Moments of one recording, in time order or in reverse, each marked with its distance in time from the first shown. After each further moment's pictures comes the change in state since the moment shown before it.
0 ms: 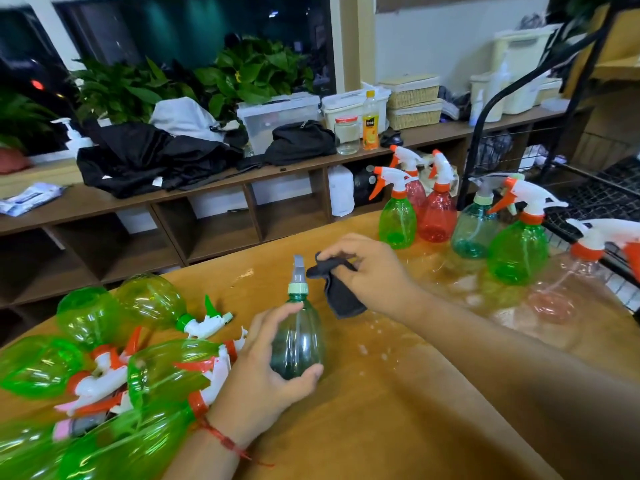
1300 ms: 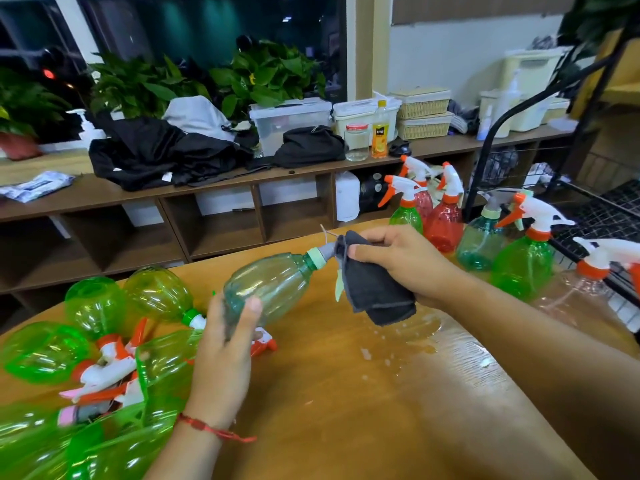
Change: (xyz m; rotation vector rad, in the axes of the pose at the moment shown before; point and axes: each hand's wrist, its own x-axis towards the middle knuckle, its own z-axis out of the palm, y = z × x) left_hand 0.009 0.011 -0.023 -0.489 0.446 -0.212; right_hand 0.006 -0.046 -0.048 0.342 -0.154 0.368
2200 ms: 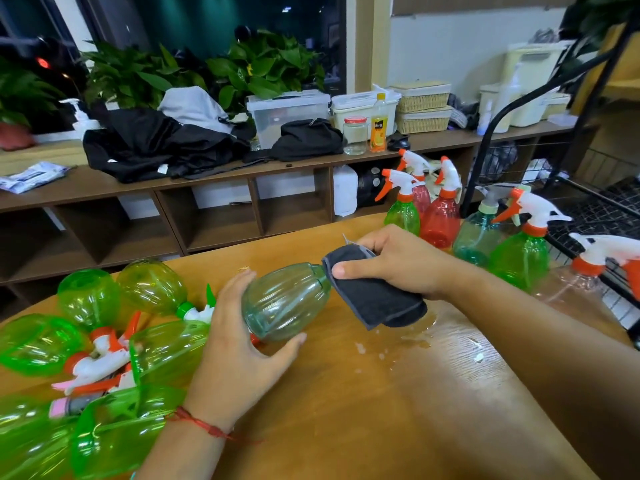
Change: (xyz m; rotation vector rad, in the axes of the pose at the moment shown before) left_hand -0.004 0.001 0.002 0.572 -0.117 0.302; right_hand -0.005 -0.009 -0.008 -0.226 -0.208 -0.009
